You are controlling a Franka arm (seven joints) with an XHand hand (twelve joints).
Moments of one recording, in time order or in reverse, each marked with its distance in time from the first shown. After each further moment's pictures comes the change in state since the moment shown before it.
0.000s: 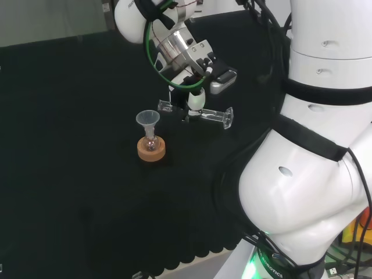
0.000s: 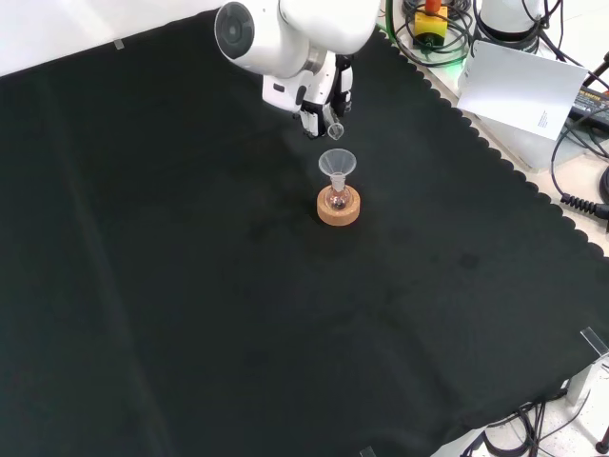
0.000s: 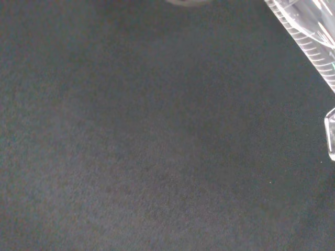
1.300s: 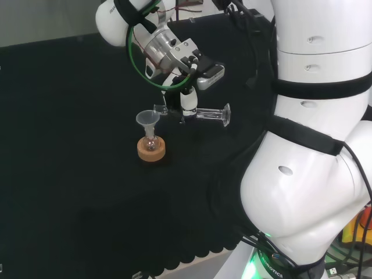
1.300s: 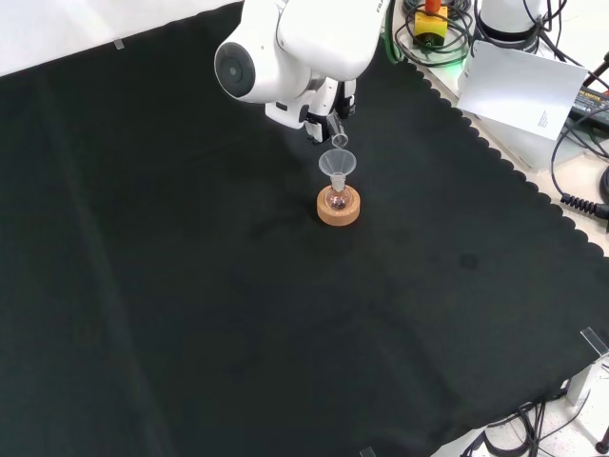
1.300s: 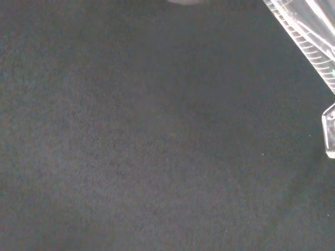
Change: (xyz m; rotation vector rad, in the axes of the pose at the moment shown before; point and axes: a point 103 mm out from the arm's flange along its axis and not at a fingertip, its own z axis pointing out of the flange) arm 0.014 0.003 -0.014 0.150 -0.044 0.057
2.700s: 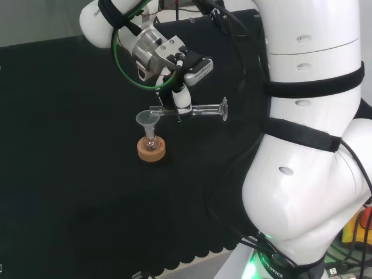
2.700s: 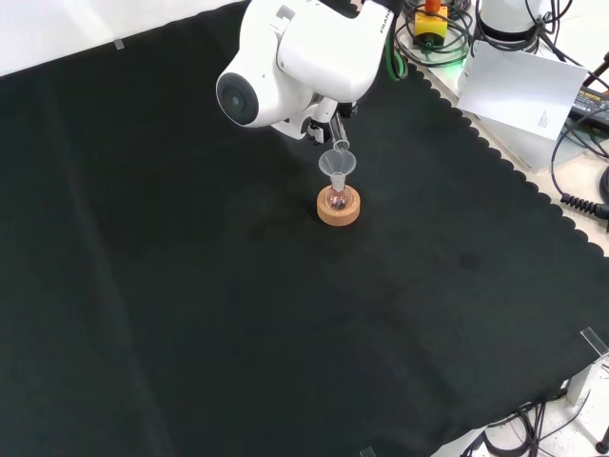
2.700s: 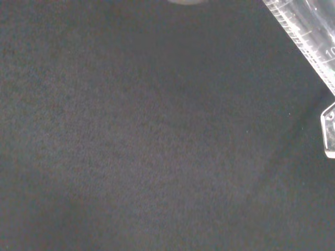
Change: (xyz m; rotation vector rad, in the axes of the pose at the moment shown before) arm 0.014 -0.005 -0.018 0.110 -0.043 0.080
